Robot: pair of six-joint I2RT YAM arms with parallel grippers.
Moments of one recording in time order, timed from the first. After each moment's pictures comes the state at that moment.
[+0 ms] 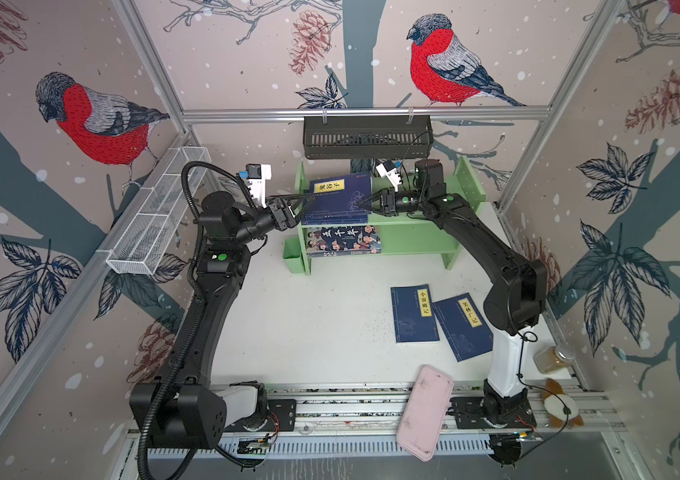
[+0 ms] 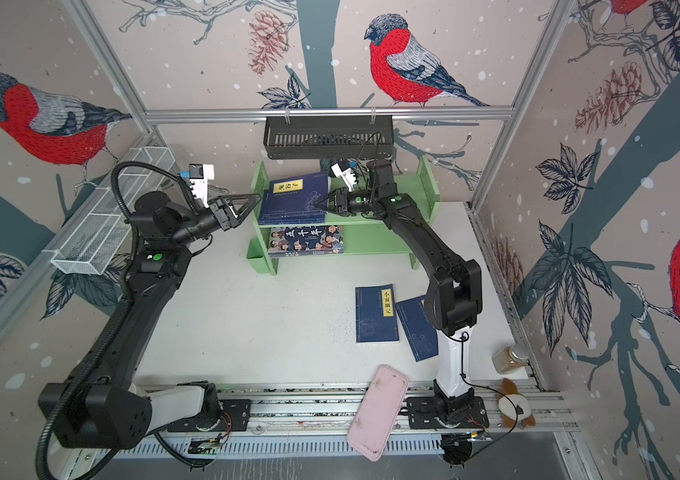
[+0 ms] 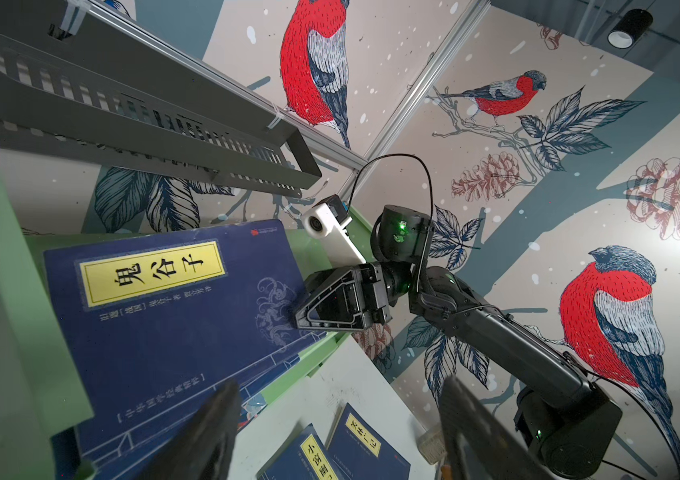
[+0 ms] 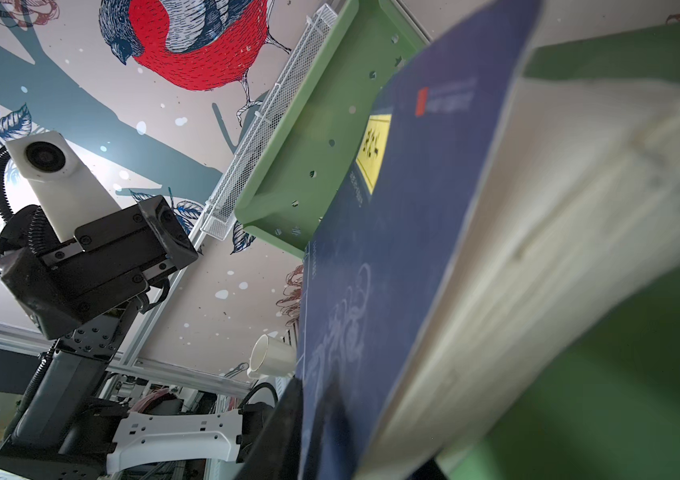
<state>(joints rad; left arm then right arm) -0.03 1.25 1.23 0.10 0.92 -0.67 0.41 2.01 1.95 -0.34 -1.06 0.52</state>
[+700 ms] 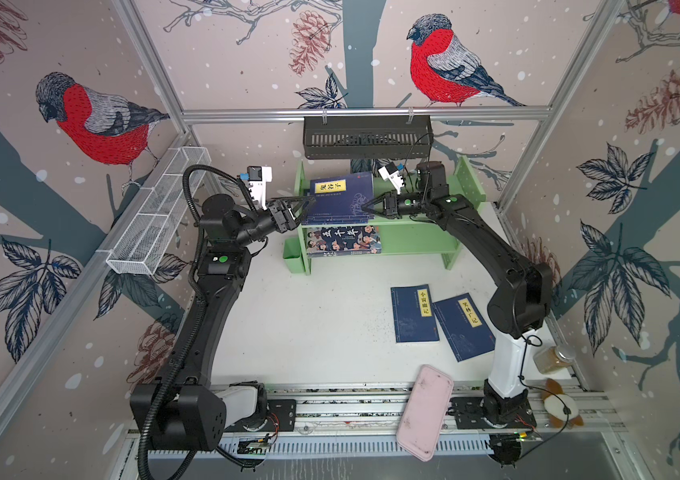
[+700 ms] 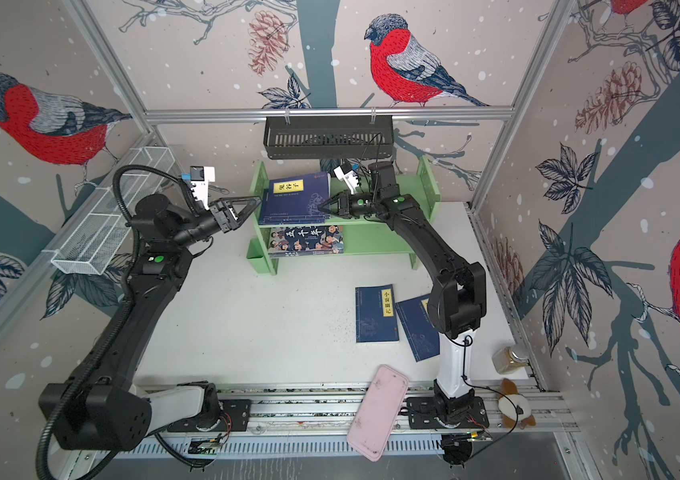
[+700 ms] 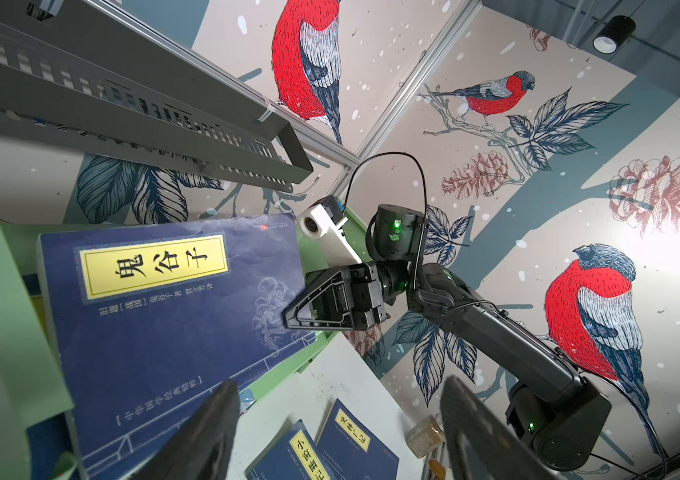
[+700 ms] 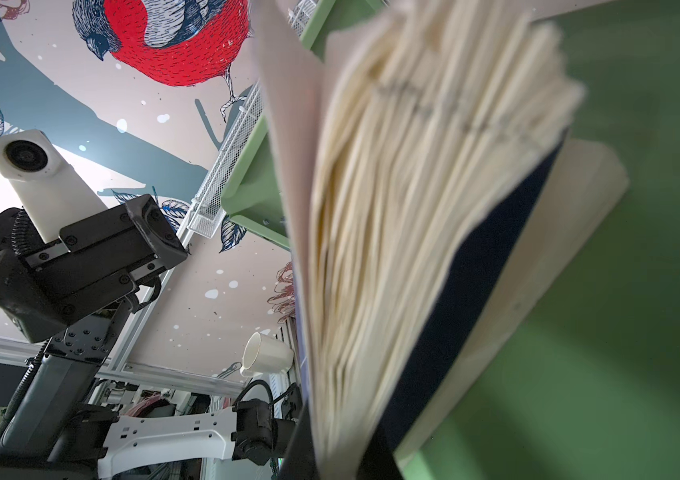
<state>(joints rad) -0.03 1.24 1.21 0.14 0.94 -0.70 0.40 1.97 1.90 -0.39 -1.04 0.50</state>
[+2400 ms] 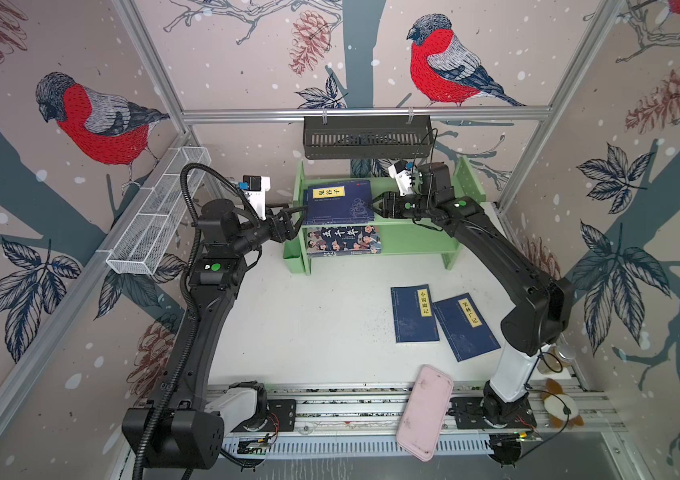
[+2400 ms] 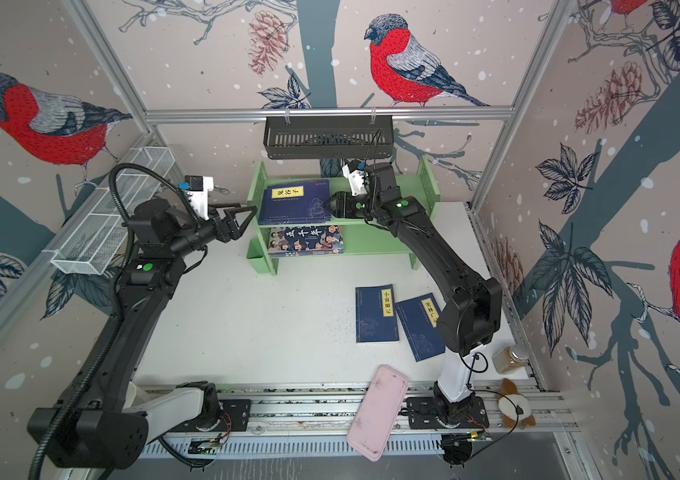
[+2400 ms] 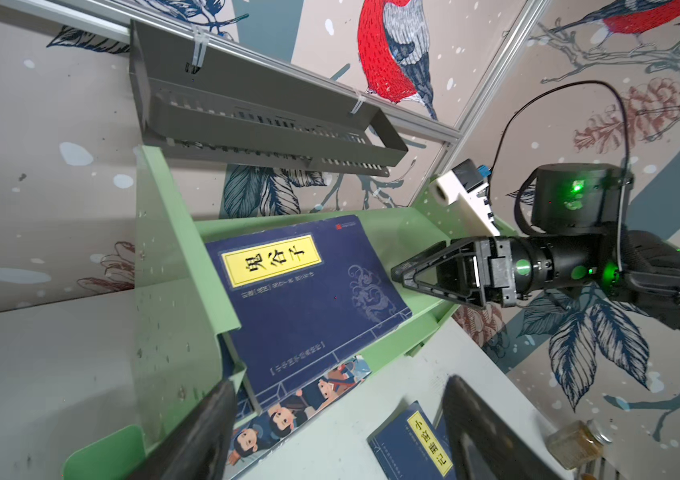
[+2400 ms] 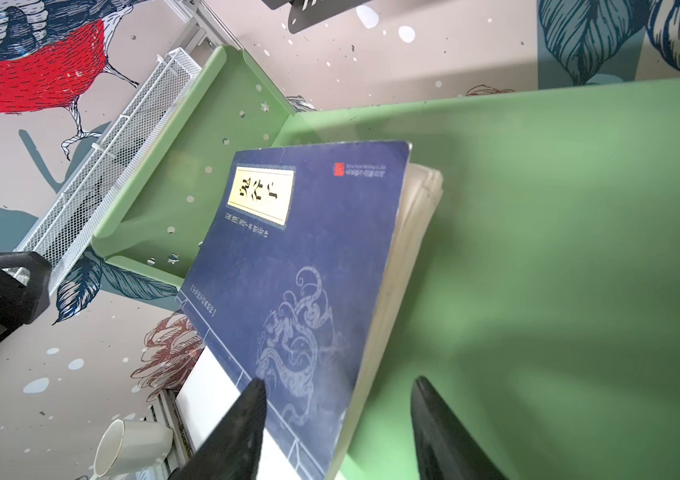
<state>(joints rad) -0.03 1.16 1.21 -0.19 0.67 -0.28 0.47 1.83 1.85 -0.52 -0.52 0.39</state>
